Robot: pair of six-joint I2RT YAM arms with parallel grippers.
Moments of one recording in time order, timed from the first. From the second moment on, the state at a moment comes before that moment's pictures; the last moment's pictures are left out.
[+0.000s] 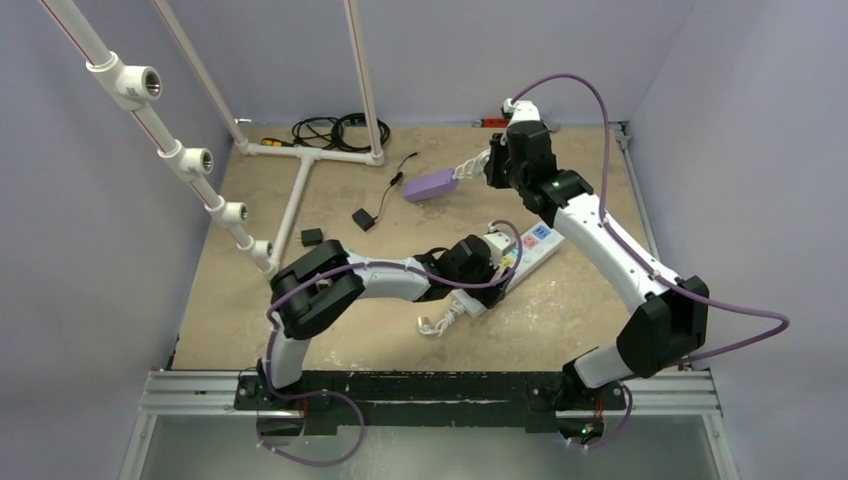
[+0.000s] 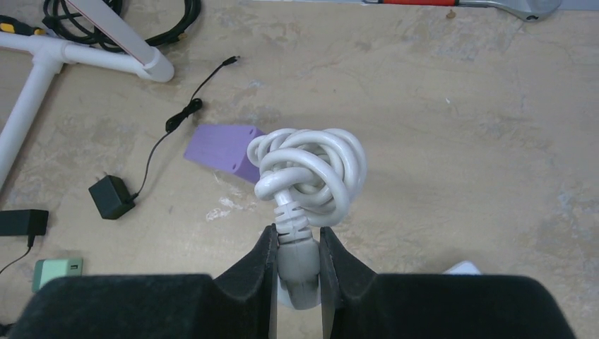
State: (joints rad) left arm -1.04 1.95 1.14 0.12 0.01 -0.25; right arm 0.46 1.47 1.34 -0.38 0.22 0.28
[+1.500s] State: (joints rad) left arm -0.64 1.23 1.12 -0.35 -0.24 -0.16; right arm 0.86 1.68 1.14 -0.15 0.13 0.47
